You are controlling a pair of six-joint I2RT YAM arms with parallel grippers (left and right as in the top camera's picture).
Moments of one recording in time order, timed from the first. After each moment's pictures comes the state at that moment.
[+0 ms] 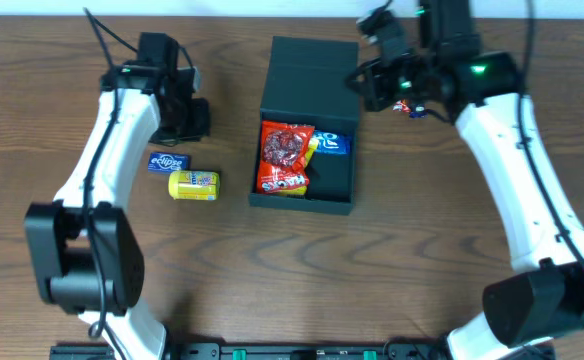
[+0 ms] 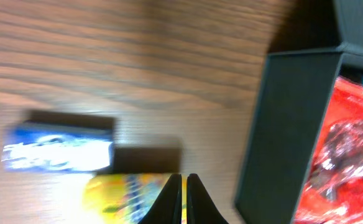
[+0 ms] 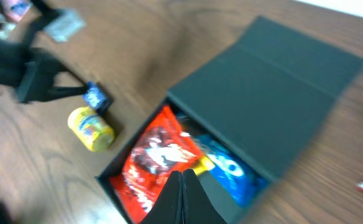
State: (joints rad) left arm -0.07 1.86 1.56 -1.01 0.18 -0.11; right arm 0.20 1.75 1.75 -0.90 -0.52 -0.08
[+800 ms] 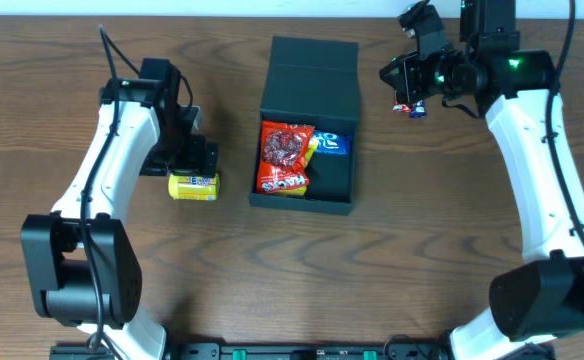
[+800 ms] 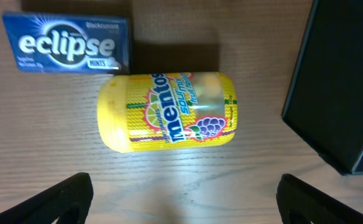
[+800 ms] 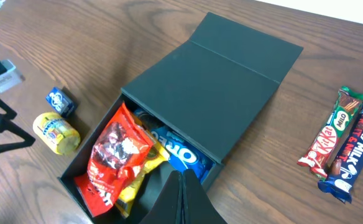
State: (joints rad) left arm -0.08 1.81 1.45 -1.21 0.12 -0.01; right arm 0.10 1.76 1.75 -0.91 -0.52 -0.14
